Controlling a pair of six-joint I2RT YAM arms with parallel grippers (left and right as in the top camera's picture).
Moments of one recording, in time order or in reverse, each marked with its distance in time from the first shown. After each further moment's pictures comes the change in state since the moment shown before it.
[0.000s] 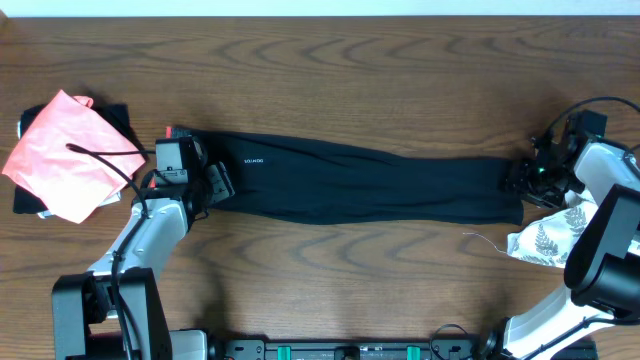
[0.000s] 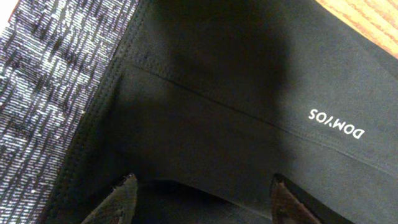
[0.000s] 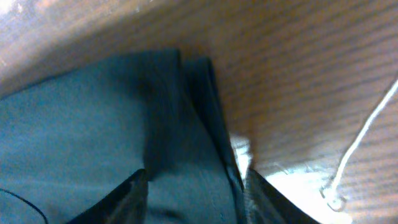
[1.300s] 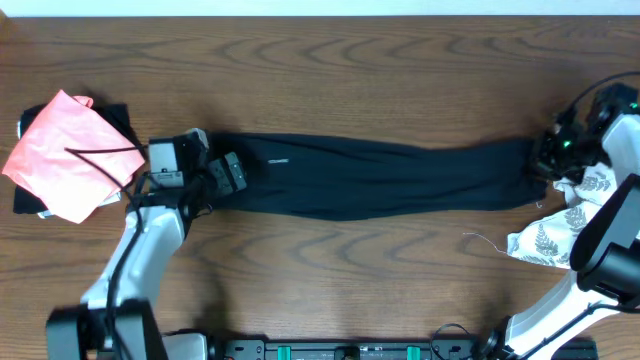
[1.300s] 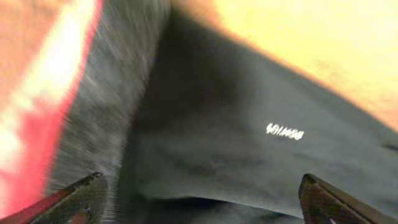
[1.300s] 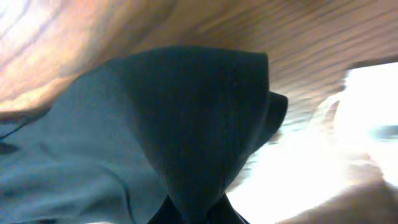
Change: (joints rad) left arm 0.000 -0.132 0.000 0.008 0.196 0.000; right arm -0.061 0.078 0.325 -0.261 -0.050 -0.009
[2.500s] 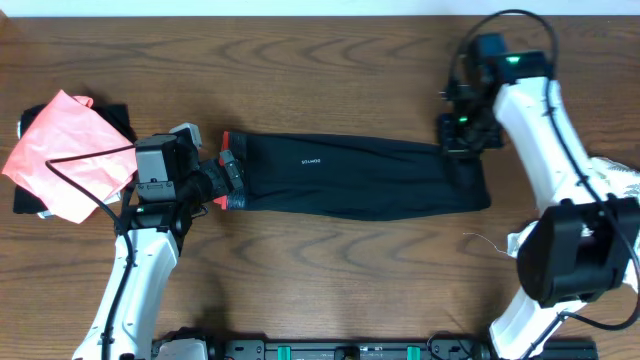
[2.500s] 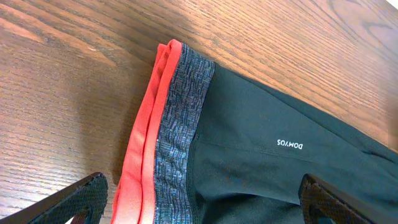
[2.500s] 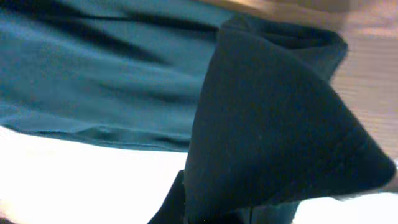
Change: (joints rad) left arm 0.000 -0.143 0.000 -0.069 0.011 0.000; right arm 0.606 -0.071 0.214 -0.307 0.165 0.060
